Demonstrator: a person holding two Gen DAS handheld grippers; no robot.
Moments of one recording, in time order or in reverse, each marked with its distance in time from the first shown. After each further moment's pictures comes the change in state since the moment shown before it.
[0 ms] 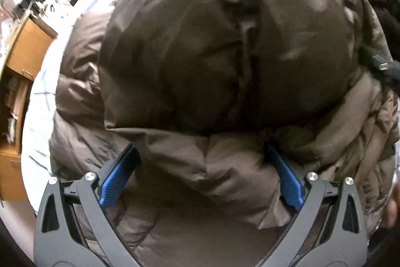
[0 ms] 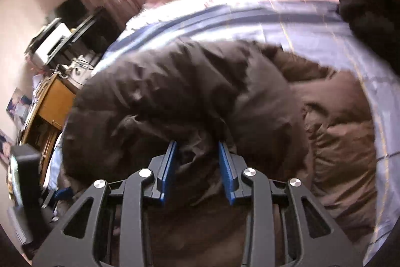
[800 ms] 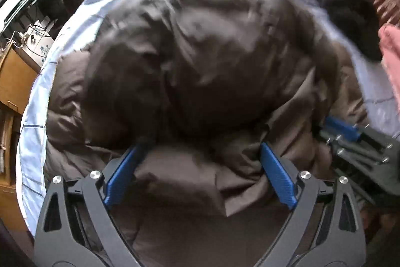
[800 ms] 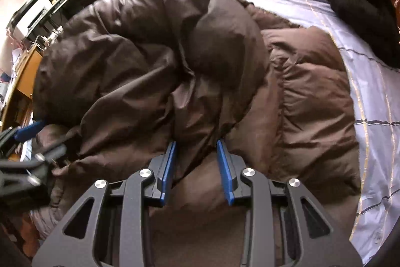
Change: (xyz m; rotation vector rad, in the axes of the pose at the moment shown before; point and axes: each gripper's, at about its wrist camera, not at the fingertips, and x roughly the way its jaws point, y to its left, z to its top) left arm -0.034 -0.044 -0.002 0.140 -0.141 -0.089; right arm -0.014 -0.006 -0.058 -0.060 0.127 -0.147
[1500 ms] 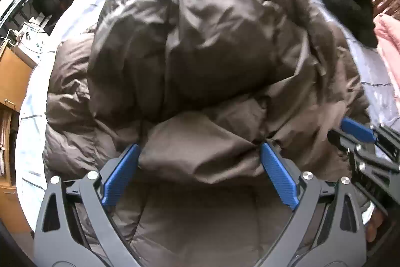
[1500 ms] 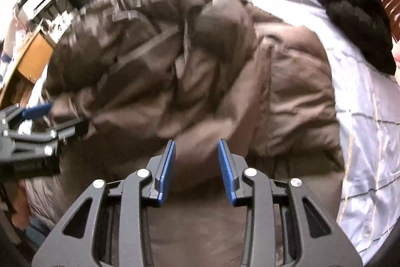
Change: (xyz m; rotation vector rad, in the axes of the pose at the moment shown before) left arm -0.008 0.009 -0.017 0.015 0.045 -0.028; right arm -0.032 0.009 -0.047 -0.078 0.044 -0.035
